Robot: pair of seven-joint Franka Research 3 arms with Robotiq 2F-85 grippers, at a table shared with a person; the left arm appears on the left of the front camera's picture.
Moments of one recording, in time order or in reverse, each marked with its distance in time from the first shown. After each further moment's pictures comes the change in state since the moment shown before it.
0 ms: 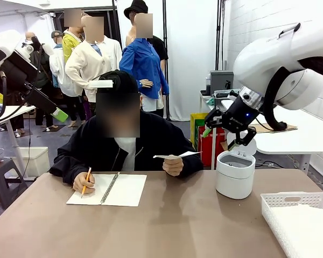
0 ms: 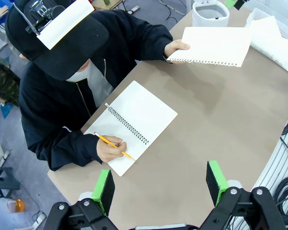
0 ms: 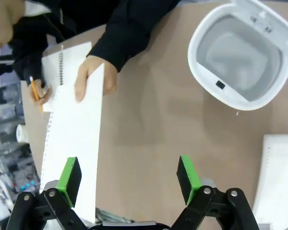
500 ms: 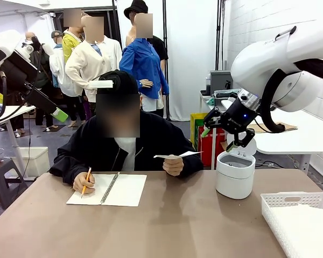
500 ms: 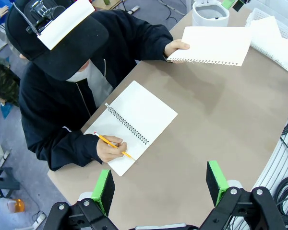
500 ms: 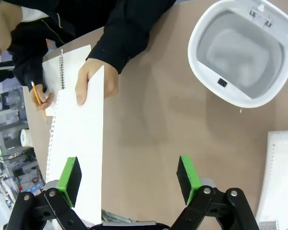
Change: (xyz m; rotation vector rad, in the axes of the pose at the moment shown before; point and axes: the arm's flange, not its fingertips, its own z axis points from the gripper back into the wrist) left arm 0.000 0.000 0.000 0.000 0.000 0.000; right arm 0.000 0.003 -0.001 0.007 -0.005 -0.024
